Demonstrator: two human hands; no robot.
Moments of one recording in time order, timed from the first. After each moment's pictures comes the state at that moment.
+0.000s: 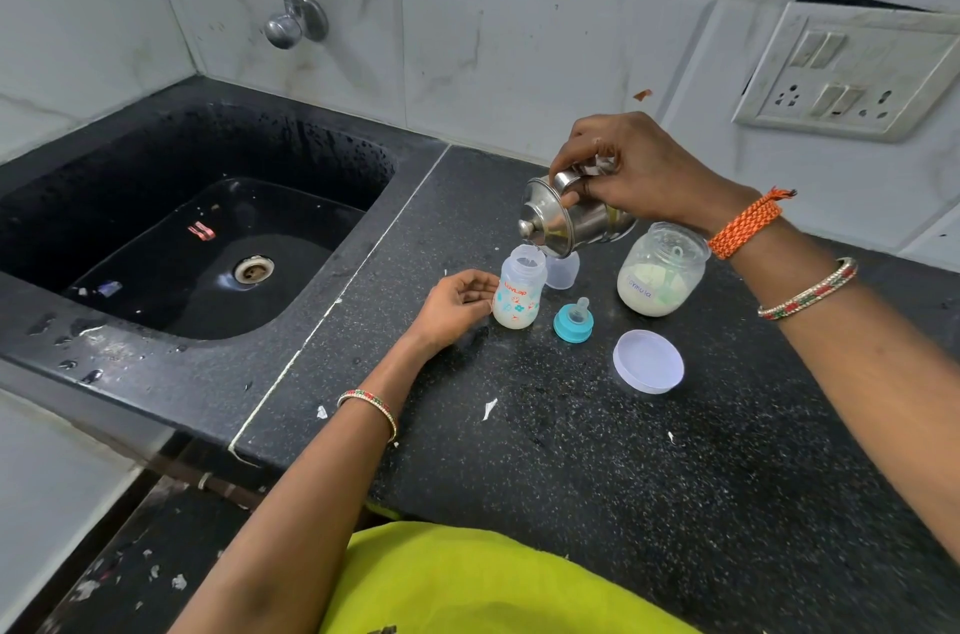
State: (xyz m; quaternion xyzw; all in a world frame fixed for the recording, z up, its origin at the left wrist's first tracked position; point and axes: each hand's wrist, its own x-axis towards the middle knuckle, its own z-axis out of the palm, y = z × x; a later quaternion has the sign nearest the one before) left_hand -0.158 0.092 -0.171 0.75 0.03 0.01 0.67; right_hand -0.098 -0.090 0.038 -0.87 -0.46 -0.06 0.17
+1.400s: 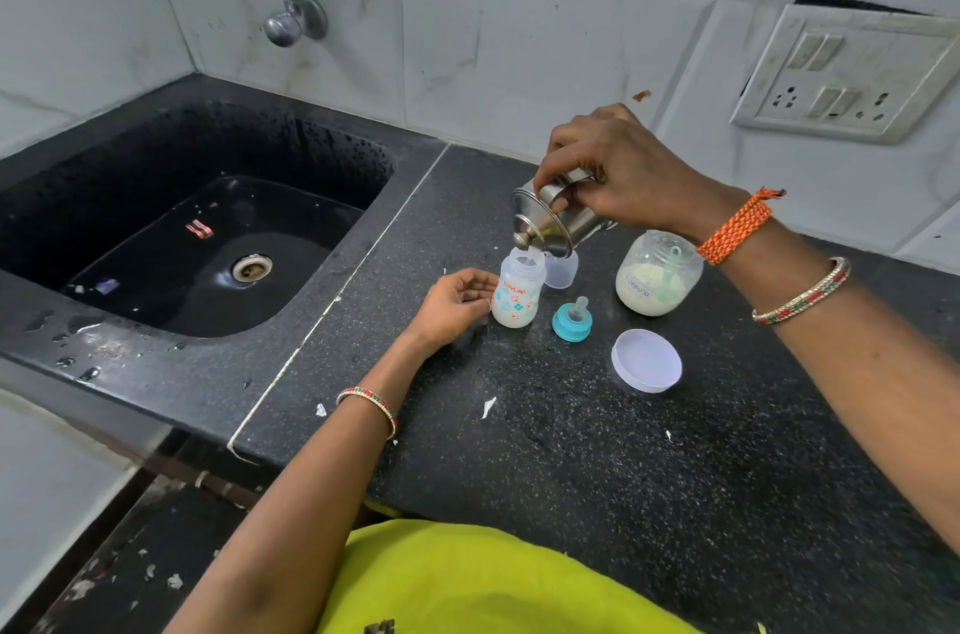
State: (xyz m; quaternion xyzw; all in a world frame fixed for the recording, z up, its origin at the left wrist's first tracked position) left_hand -0.158 0.091 -0.170 0.74 0.03 0.01 0.67; right_hand -0.109 -0.080 0.041 -0.85 -0.51 -0.11 0.08
